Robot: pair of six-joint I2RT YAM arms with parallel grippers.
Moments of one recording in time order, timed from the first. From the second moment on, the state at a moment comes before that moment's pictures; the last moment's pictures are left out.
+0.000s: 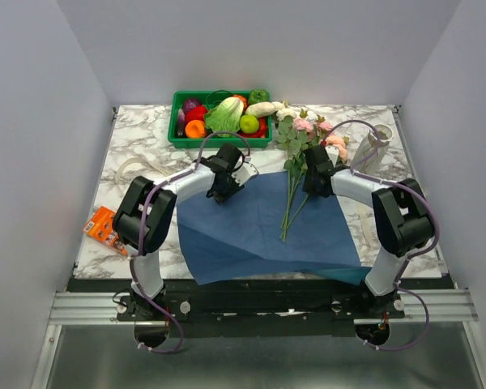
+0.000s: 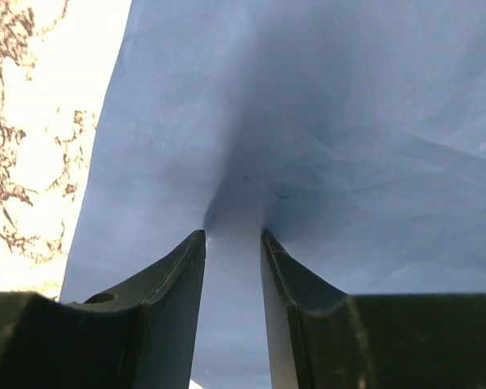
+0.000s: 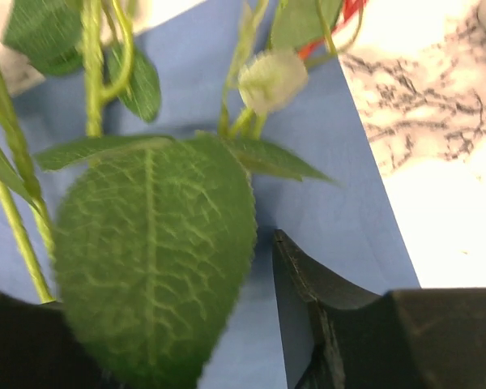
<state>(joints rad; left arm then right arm) -0.54 1.87 1.24 -0.52 -0.02 0.44 0.39 1.78 1.04 -0.27 0.36 0.55</state>
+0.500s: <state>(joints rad) -0.54 1.52 1.51 -0.86 0.26 0.39 0.42 1.85 1.12 -0.28 0.42 0.56</state>
